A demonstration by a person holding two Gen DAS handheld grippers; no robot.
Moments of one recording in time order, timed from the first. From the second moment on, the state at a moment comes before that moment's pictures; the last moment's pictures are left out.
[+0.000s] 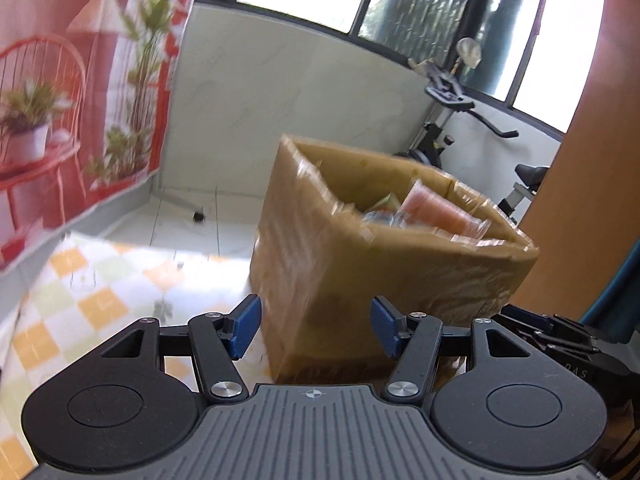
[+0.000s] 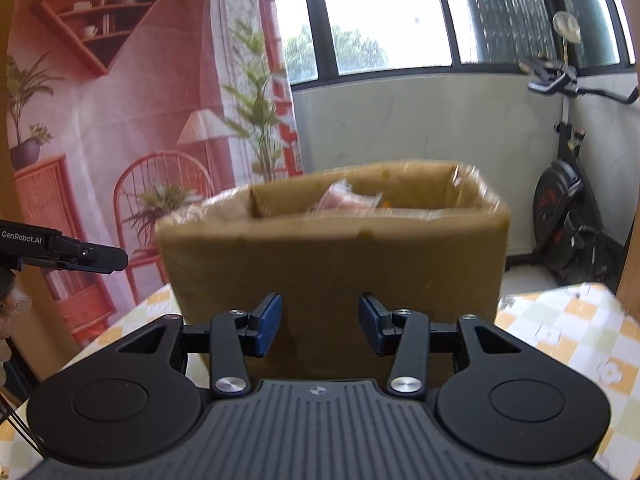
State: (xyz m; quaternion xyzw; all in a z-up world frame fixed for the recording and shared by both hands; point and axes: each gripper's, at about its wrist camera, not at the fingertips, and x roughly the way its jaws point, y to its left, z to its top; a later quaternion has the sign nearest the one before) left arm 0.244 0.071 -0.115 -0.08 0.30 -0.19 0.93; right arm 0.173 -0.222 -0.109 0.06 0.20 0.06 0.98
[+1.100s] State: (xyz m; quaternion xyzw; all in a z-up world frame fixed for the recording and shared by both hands) left arm 0.290 0.034 -0.248 -0.07 0.44 -0.27 0.85; right arm 0.202 -0.199 -0.209 0.05 0.37 0.11 0.92
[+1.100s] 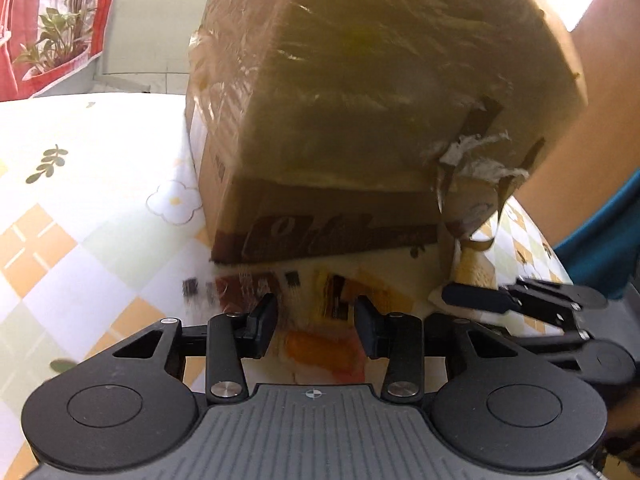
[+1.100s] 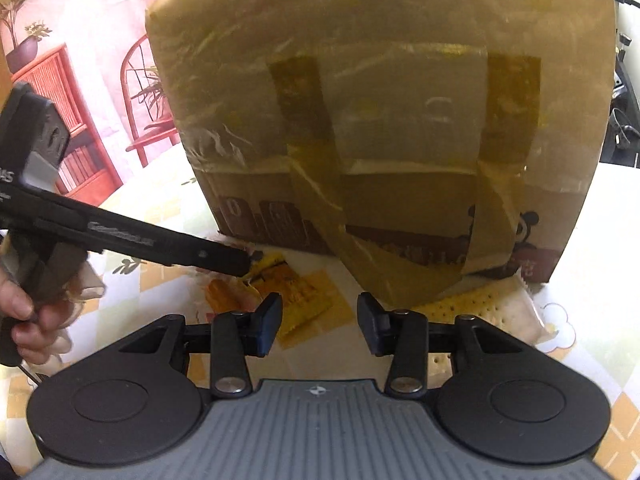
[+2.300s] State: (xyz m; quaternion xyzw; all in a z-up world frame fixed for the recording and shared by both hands) left arm 0.252 0.049 -0.231 -0.05 0.42 -0.22 0.88; right arm 0.251 -0.155 -0.220 -0.04 0.39 0.19 0.90
